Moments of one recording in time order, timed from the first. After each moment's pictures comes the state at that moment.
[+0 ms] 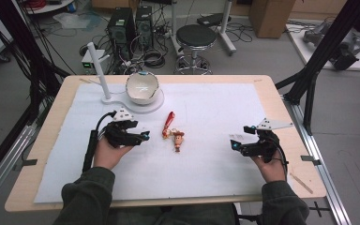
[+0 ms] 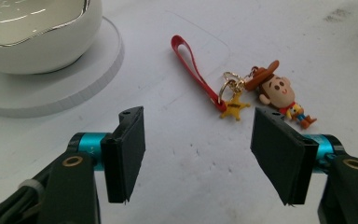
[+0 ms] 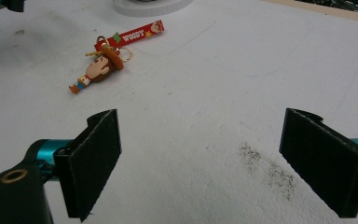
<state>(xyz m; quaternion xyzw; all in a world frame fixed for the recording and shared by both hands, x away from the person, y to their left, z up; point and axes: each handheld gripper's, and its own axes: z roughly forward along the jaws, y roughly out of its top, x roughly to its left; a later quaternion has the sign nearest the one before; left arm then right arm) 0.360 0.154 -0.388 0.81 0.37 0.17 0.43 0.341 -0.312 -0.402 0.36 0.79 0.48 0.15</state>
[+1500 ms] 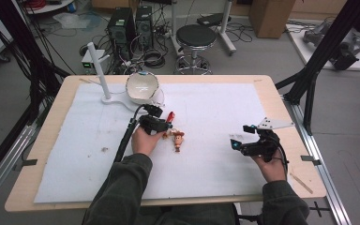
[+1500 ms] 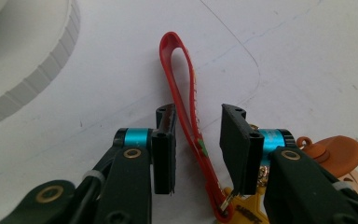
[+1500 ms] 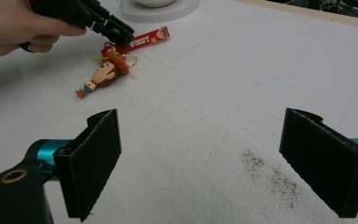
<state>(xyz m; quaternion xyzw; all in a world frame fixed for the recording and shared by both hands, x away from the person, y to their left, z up) 0.430 0.069 -0.429 0.80 0.46 0.12 0.36 0.343 -0.314 -0.402 0.35 0.79 0.49 0.15</state>
